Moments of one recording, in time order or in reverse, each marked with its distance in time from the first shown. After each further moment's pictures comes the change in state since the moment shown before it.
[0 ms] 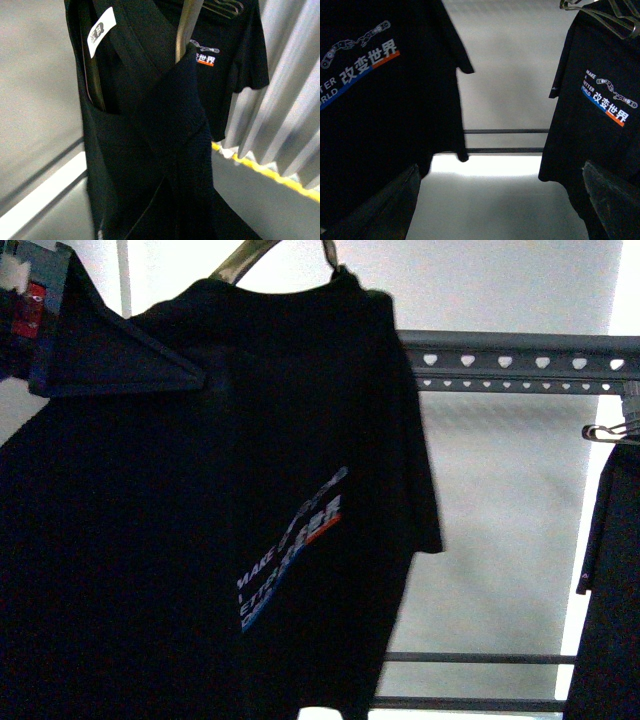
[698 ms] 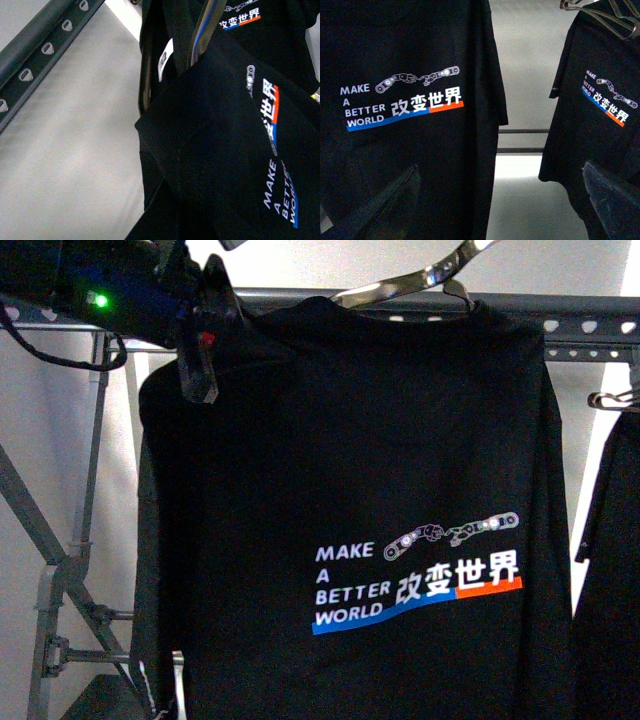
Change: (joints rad) left arm -0.119 0.369 0.380 0.026 -0.167 0.536; right arm 0.000 0.000 0.000 0.000 0.000 0.000
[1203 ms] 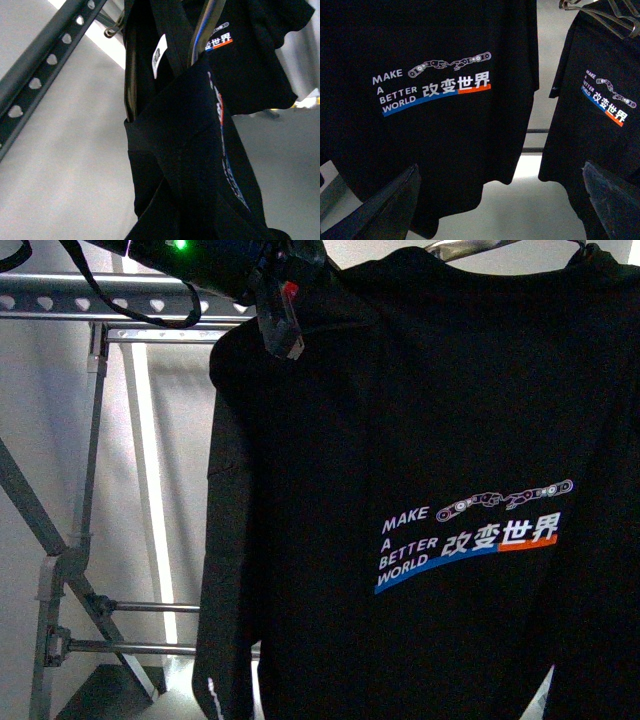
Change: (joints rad) left arm -0.116 0.020 0.096 -0.071 -0.023 0.019; right arm 0.000 0.000 0.000 0.000 0.000 0.000
